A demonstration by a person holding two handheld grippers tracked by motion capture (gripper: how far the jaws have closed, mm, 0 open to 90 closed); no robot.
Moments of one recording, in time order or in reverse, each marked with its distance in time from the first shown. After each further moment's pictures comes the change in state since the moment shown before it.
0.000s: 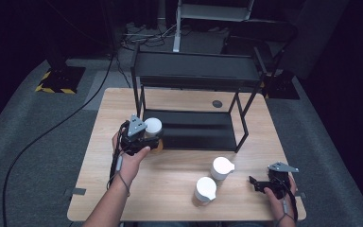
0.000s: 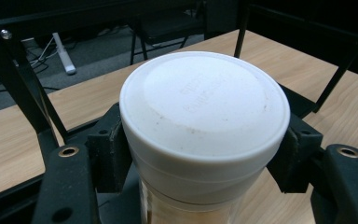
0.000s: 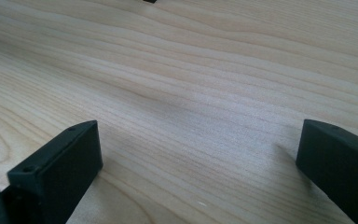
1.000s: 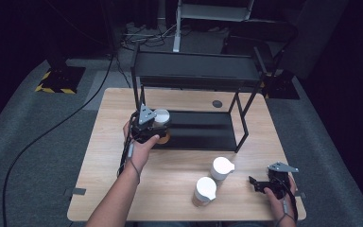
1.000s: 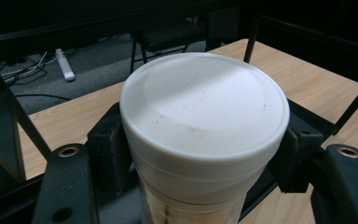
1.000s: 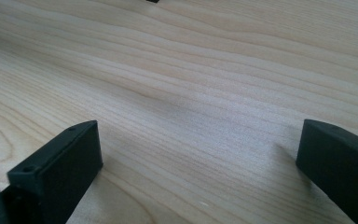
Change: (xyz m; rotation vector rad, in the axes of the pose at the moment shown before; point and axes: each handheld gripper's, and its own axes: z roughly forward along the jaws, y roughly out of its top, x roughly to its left) left arm 0.005 0.014 0.046 -0.010 0.007 0.011; right arm 0.000 0.000 0.000 0.000 0.007 -0.006
